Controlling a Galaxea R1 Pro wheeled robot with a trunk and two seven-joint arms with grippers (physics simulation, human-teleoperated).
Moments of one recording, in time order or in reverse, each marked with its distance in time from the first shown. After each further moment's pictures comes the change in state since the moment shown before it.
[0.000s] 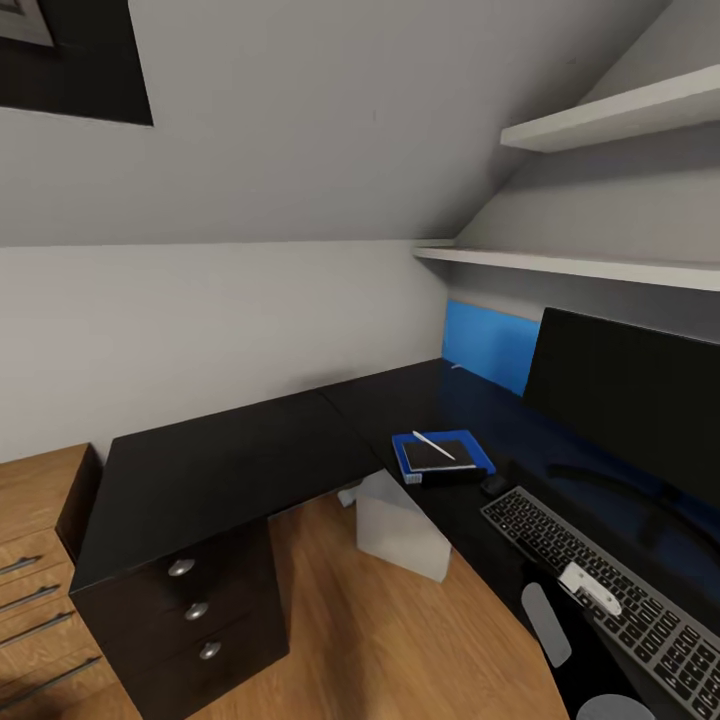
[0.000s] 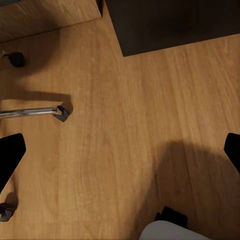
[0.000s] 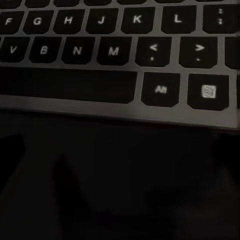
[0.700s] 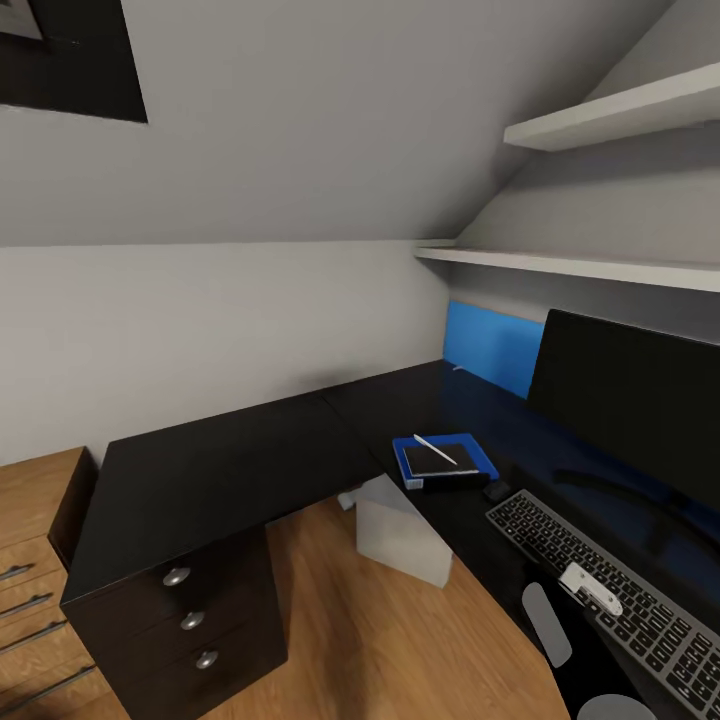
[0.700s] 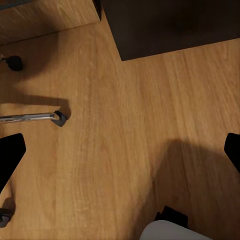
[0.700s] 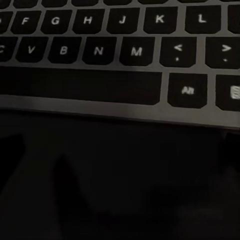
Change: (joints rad) left arm 0.000 0.000 0.002 0.000 0.000 0.001 0.001; right arm 0.000 -0.002 0.000 0.001 0.005 0.001 -0.002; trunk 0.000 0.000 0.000
